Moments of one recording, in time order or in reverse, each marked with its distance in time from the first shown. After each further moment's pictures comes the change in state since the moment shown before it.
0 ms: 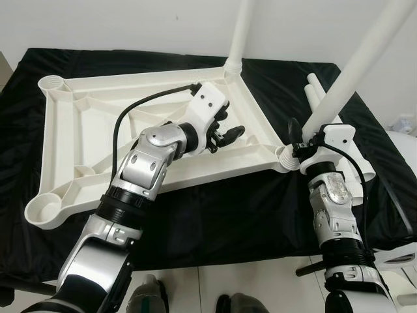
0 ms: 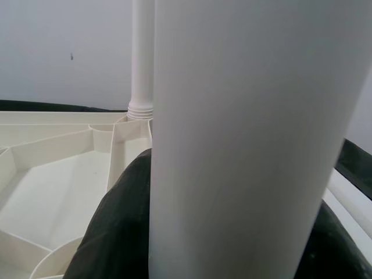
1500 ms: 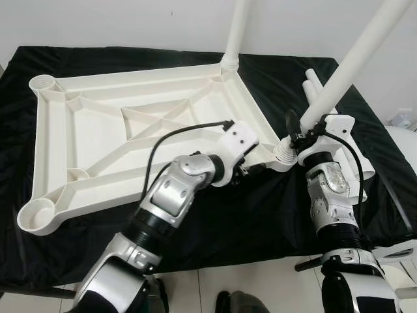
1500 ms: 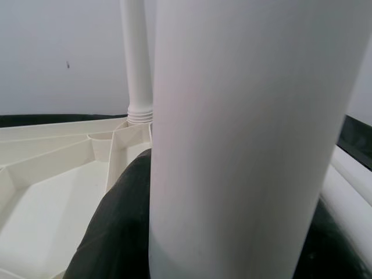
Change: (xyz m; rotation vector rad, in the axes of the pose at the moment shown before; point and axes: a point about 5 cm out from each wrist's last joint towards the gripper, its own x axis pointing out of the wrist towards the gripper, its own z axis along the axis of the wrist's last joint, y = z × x) left arm 0.033 -0.062 -0.032 -0.035 0.162 -0.143; right arm 0.020 0.000 0.014 0.096 -0.069 0.023
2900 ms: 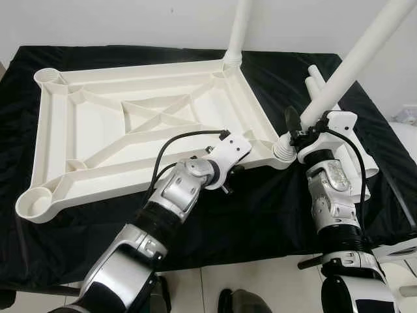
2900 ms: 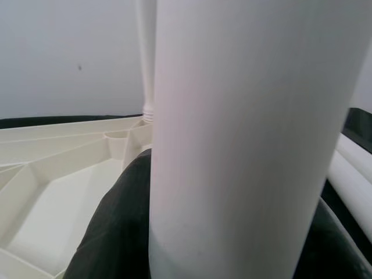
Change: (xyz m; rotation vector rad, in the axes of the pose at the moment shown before) left arm -0.002 0.020 -0.030 0.060 0.191 0.117; right arm 0.000 0.004 0.007 0.018 -0.004 0.024
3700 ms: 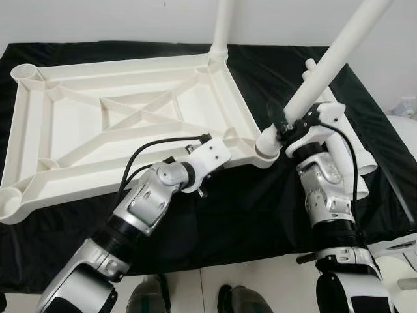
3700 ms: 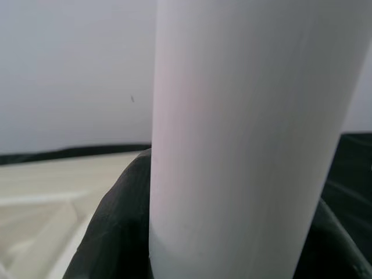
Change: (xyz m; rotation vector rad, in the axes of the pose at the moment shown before) left arm -0.040 -0.001 -0.018 0.170 -0.003 -0.115; right arm 0.016 0.021 0.026 0.107 -0.086 0.151
